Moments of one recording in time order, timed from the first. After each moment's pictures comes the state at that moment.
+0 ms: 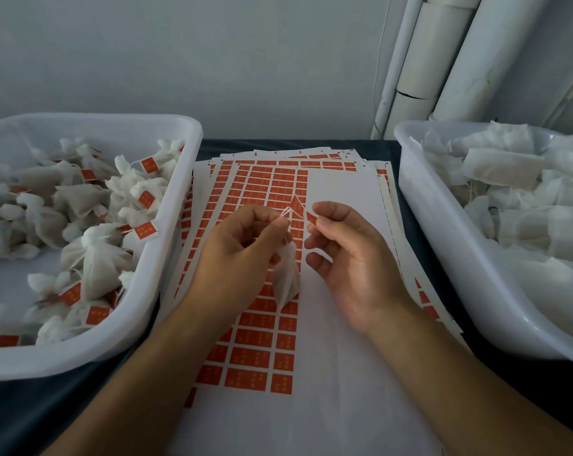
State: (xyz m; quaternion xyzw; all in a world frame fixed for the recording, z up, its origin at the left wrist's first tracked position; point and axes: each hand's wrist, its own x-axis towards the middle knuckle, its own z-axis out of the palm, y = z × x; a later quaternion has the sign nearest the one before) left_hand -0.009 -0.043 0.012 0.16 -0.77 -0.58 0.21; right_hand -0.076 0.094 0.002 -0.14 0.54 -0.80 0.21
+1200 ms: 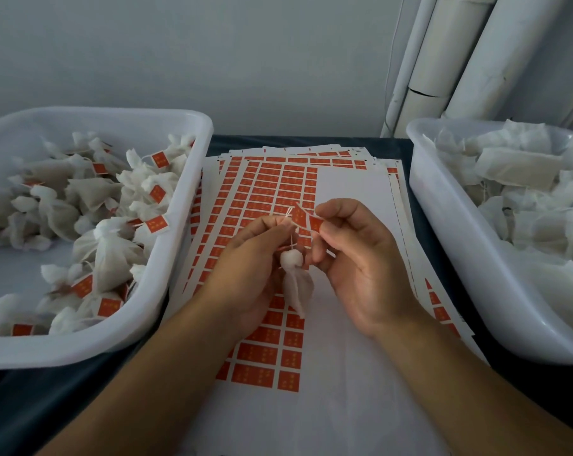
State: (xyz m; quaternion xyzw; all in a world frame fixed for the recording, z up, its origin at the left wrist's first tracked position) left_hand -0.006 -0.038 0.012 0.21 -0.55 -0.81 0.07; right_hand -0.070 0.095 0.004 -0.28 0.52 -0.79 0.19
